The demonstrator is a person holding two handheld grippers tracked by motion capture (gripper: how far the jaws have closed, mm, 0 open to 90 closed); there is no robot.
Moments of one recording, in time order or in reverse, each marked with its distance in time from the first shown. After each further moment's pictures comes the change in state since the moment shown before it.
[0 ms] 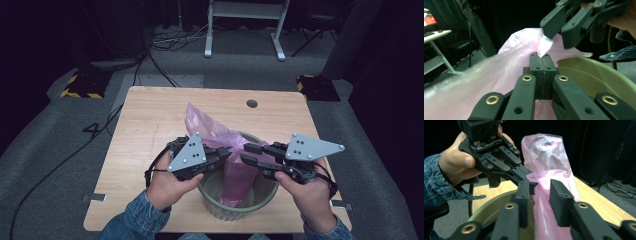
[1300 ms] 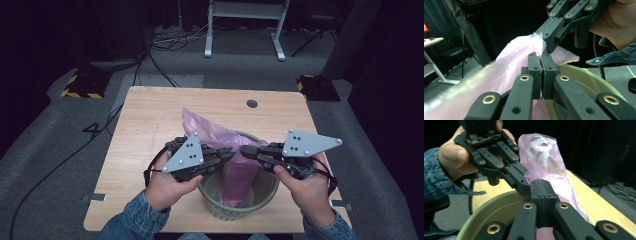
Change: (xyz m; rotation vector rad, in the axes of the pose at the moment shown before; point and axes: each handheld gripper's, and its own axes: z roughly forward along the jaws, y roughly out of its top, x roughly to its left) left arm -0.001 0.005 -0.007 -0.055 -0.042 -0.003; right arm -0.003 0.012 0.000 0.018 0.016 -0.049
